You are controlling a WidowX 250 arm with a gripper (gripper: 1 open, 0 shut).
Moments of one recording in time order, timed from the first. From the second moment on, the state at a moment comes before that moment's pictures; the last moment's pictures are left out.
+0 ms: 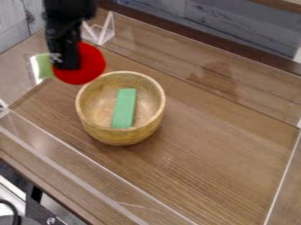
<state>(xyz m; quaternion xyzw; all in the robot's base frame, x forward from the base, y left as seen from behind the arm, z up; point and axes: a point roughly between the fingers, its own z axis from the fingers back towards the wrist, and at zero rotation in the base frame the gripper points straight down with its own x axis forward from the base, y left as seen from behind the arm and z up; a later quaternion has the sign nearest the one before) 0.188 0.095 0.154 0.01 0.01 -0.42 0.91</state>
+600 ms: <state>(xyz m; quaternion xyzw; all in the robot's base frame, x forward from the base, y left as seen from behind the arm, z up) 0.193 0.102 0.122 0.00 0.01 -0.43 0.90</state>
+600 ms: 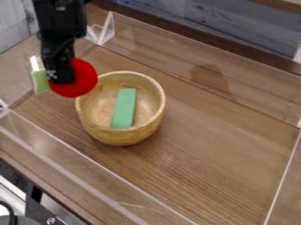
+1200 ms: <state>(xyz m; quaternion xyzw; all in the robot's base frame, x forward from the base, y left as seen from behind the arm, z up) 0.192 0.083 0.073 -0.01 0.01 -0.39 0.92</state>
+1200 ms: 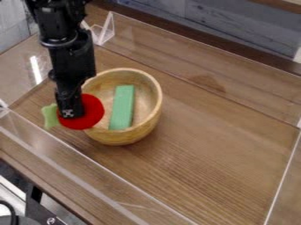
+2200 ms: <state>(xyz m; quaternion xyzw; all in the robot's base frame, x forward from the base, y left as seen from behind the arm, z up) 0.183 0.074 0.039 -0.02 0.01 -0.36 0.93</state>
